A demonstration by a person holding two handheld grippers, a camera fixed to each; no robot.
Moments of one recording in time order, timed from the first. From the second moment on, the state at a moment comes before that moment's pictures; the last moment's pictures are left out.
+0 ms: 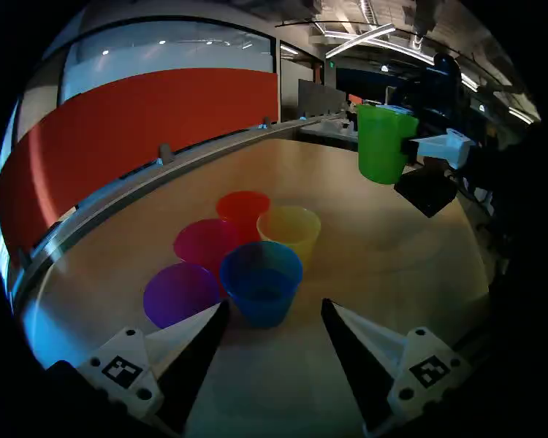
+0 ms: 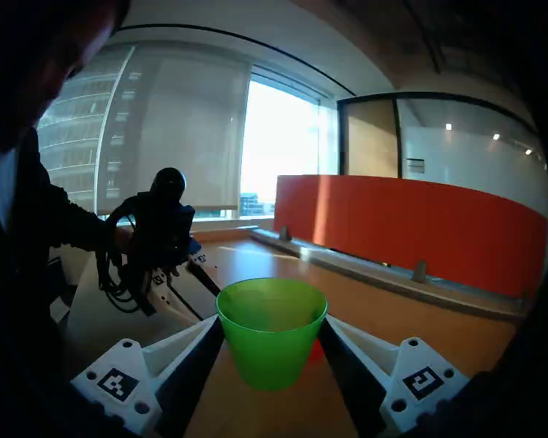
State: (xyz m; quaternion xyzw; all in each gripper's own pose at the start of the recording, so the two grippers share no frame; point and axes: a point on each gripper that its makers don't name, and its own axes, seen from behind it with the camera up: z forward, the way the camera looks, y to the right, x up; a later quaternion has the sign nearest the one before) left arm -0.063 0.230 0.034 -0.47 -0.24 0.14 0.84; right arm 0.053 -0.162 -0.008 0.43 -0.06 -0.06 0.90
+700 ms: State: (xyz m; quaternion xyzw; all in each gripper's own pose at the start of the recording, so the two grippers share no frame) left arm -0.074 0.241 0.055 -0.47 -0.24 0.16 0.84; right arm 0.050 -0.153 -0.007 0.43 -0.06 -0.07 0.90
